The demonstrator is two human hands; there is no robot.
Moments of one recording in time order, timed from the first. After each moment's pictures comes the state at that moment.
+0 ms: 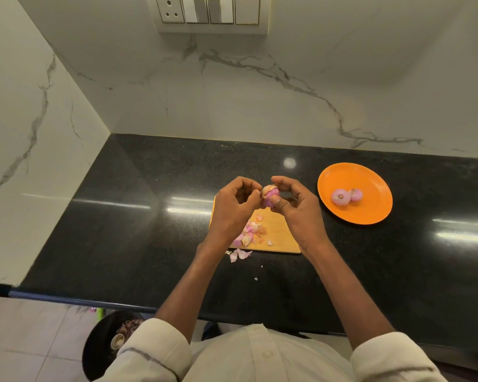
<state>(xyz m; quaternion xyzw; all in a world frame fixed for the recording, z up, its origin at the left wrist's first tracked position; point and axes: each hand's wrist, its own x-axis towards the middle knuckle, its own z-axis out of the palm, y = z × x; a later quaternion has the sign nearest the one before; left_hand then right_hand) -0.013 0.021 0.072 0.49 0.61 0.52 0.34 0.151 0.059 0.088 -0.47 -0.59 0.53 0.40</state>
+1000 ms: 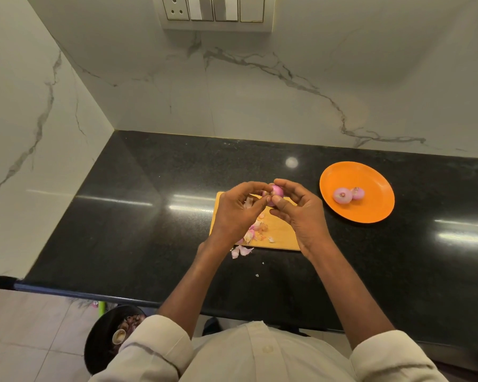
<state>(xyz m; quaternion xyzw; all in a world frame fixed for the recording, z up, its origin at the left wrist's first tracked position) -0.010 0.011 0.068 0.54 0.59 0.51 0.31 0.154 0.050 0.088 -0.44 -0.48 0.64 0.41</state>
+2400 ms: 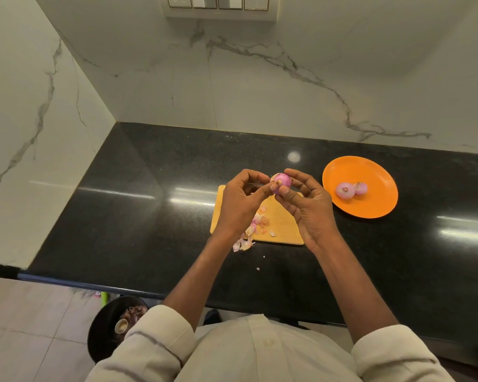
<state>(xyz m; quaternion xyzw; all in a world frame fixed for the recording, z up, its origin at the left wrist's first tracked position) 0.000 0.015 0.076 0.43 0.58 0.57 0.39 0.158 0.055 0.089 -0.42 -0.41 0.67 0.46</state>
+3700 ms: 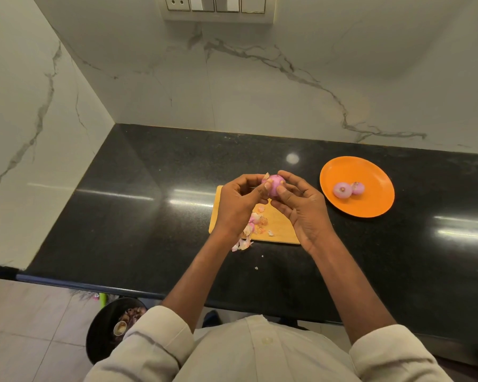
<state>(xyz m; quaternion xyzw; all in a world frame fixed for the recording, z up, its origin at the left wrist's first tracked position) 0.003 0.010 0.071 0.39 0.56 0.59 0.43 0.156 0.048 0.096 -0.44 -0.39 0.70 0.42</state>
